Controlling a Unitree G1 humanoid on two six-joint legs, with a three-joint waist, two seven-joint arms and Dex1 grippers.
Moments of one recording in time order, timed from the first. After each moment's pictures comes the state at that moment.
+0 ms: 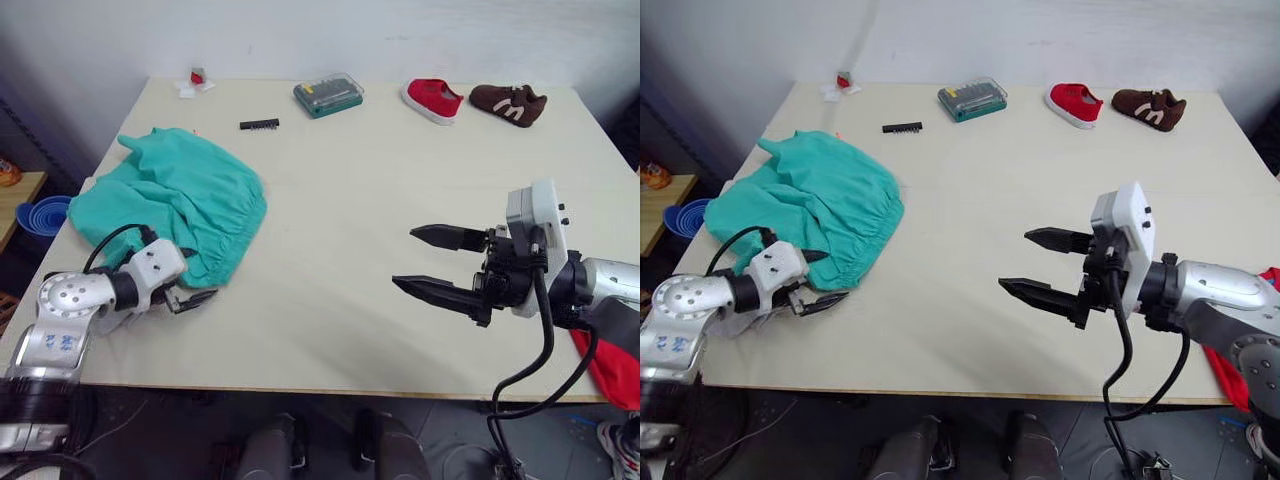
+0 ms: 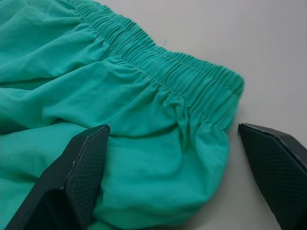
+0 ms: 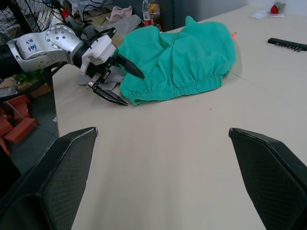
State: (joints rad) left arm -0.35 0.83 0.06 0.22 -0.06 0.02 -0.90; right arm -0.29 -0.92 -0.27 -0.63 1.16 0.85 0.59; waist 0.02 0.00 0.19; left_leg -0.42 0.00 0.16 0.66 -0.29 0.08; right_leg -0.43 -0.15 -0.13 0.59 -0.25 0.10
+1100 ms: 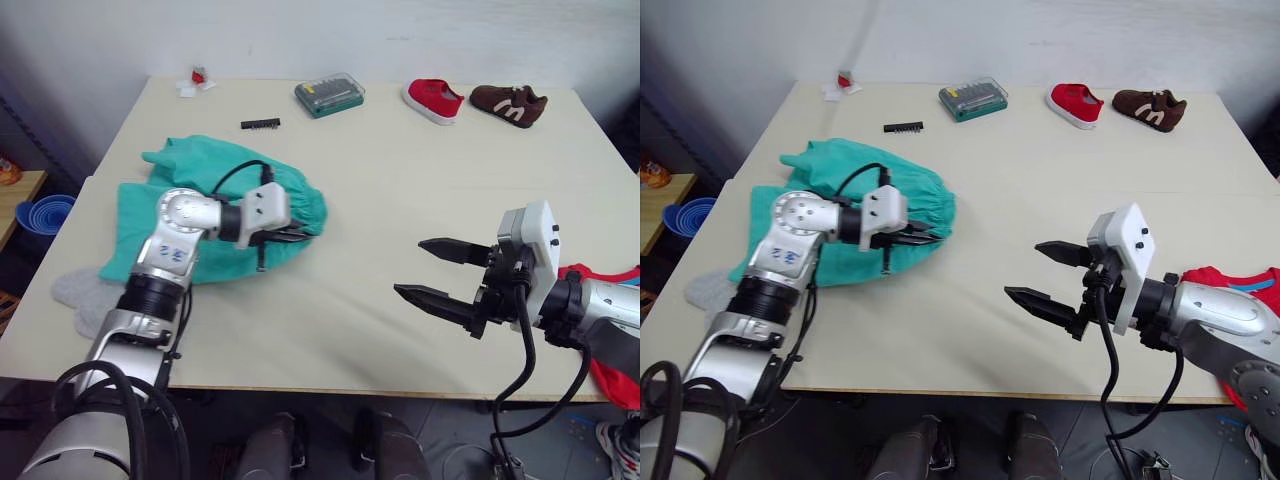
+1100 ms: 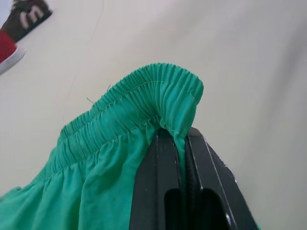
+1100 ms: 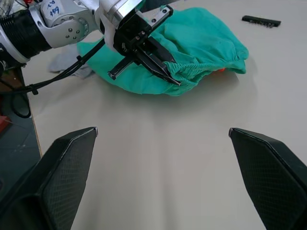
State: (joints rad) left arm -0.91 0.44 -0.21 0.49 -0.06 -0.09 -1.17; right arm -0.13 -0.93 -0.33 -0.71 1.14 0.85 0.50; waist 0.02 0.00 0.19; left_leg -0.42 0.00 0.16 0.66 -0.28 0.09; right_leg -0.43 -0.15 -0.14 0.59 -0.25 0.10
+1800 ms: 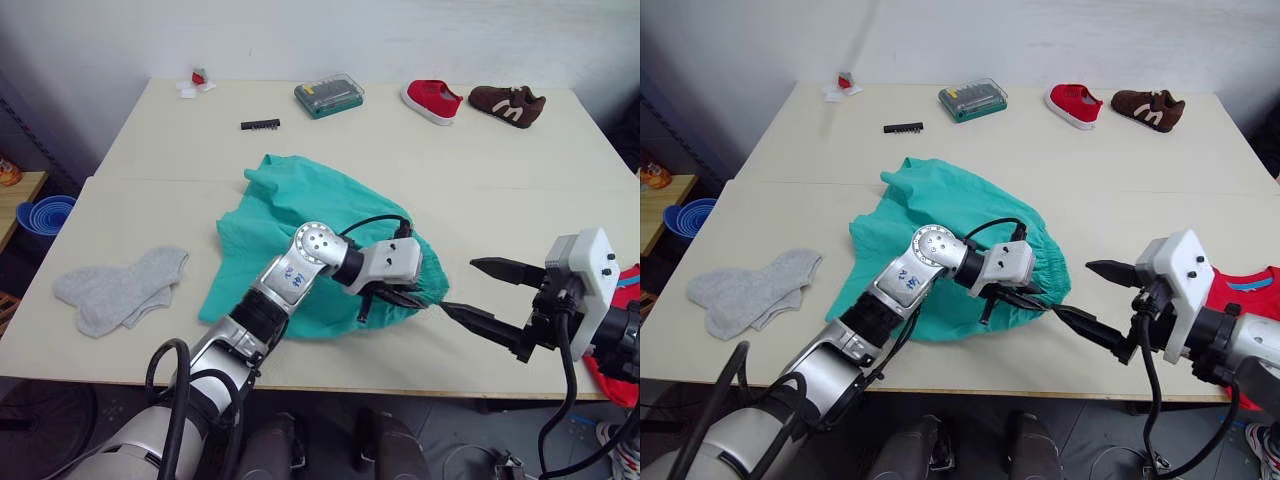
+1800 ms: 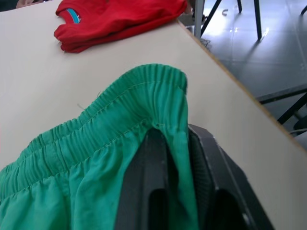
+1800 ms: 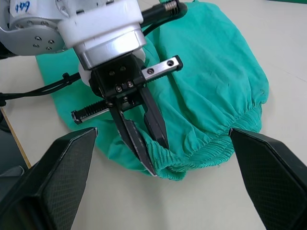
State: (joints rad) left arm -0.91 0.13 -0.43 0.30 -0.07 0.26 -1.21; right arm 0.14 -0.97 -0.59 -0.78 1.06 0.85 0.58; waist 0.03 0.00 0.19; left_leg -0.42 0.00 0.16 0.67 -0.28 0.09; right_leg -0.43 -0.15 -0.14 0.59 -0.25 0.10
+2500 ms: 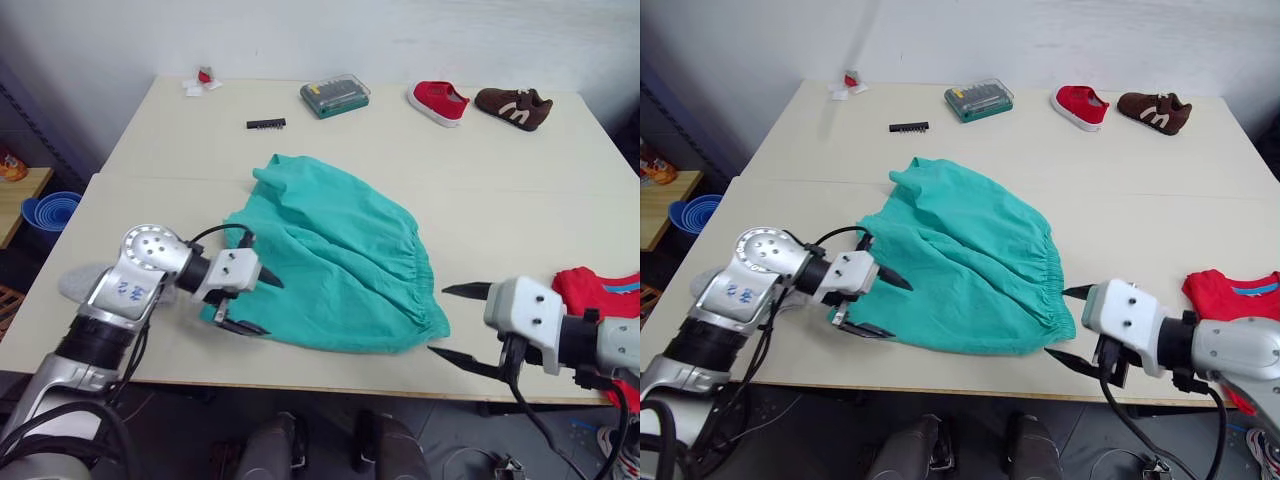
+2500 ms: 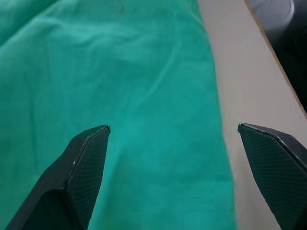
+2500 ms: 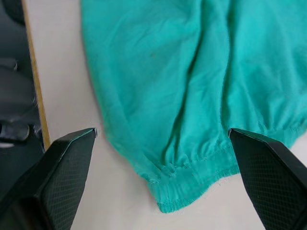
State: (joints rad) left arm -0.52 0.85 -0.21 0.06 -0.15 0.05 -1.43; right arm 0.22 -1.12 -0.23 -0.77 0.42 0.42 0.86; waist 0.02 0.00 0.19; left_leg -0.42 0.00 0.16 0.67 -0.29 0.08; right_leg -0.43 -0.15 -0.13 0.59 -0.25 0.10
